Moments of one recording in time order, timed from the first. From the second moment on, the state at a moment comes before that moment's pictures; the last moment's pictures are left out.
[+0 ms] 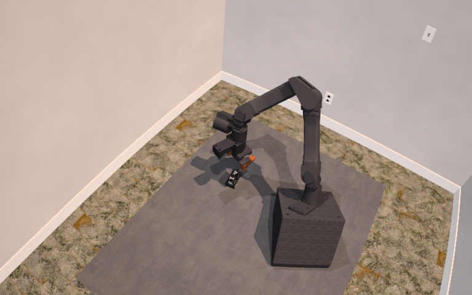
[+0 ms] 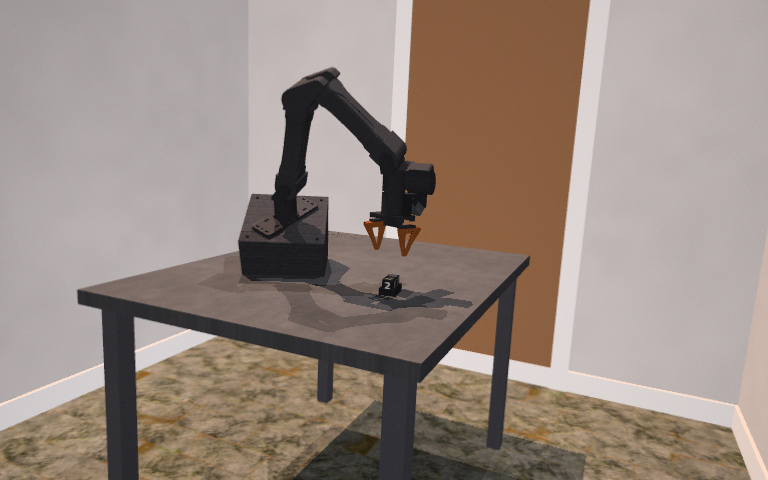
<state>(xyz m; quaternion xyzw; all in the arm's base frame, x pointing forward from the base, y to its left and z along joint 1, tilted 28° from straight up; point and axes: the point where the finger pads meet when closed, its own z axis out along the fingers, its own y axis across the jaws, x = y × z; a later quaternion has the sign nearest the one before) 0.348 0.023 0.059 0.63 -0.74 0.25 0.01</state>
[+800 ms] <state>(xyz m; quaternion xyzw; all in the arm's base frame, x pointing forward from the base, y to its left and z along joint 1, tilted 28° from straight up) 0.351 0.021 0.054 0.79 -0.57 0.24 0.07</state>
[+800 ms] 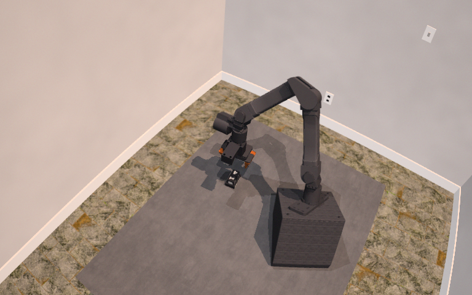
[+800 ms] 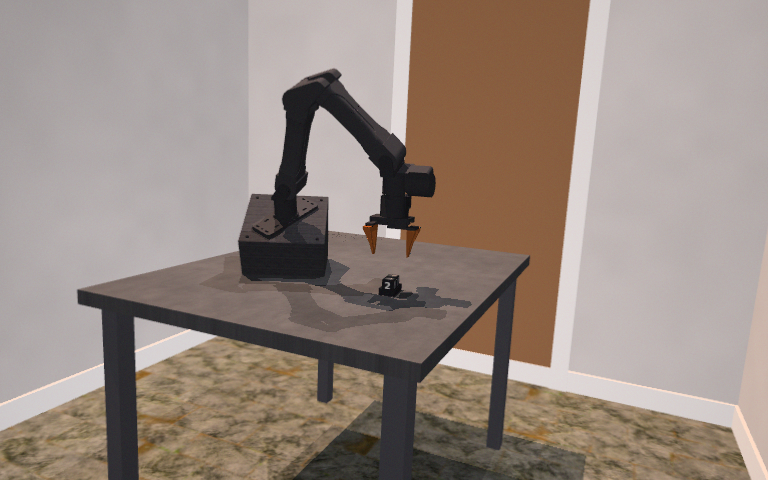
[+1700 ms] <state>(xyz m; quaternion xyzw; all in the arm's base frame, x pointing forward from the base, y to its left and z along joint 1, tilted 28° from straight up) 0.351 0.021 0.054 0.79 -0.56 0.24 0.07</state>
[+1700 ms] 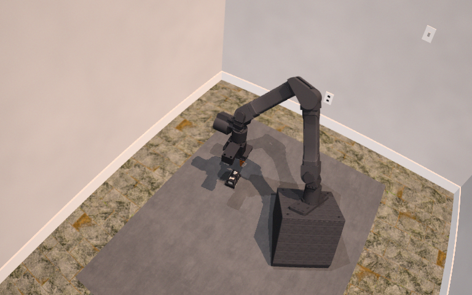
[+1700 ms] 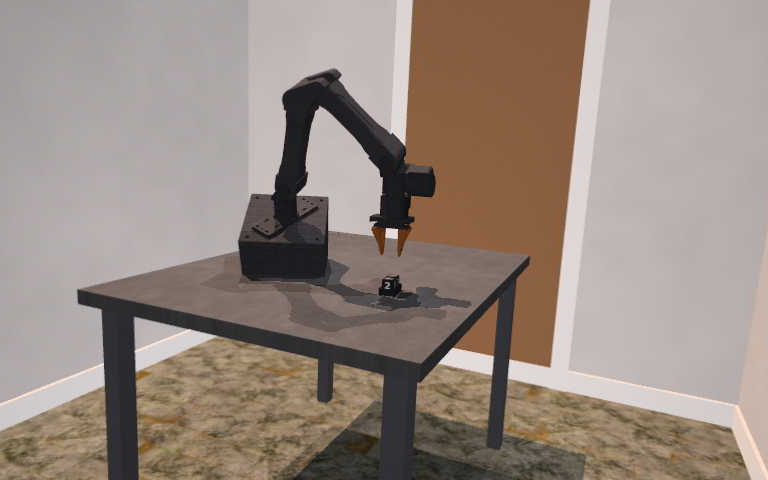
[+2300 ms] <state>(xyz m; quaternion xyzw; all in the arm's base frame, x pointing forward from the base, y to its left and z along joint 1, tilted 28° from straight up) 0.352 0.019 0.051 0.79 -0.56 0.24 0.07</state>
